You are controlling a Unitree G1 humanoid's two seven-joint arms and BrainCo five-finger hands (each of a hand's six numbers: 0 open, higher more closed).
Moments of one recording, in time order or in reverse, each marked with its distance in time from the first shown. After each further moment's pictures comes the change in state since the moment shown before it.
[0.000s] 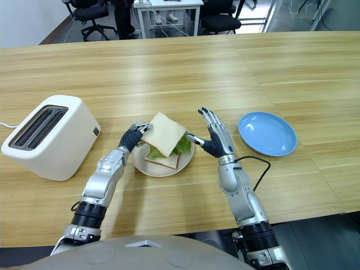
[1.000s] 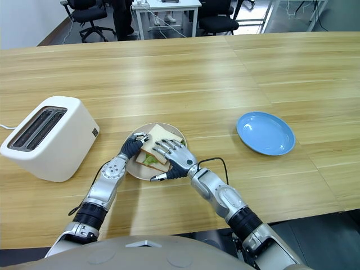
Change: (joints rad) left arm 0.010 0.034 -0.016 0.159 0.126 -0.141 0.045; right arm -0.213 -0.059 0.437 0.299 -0.371 -0.044 0.055
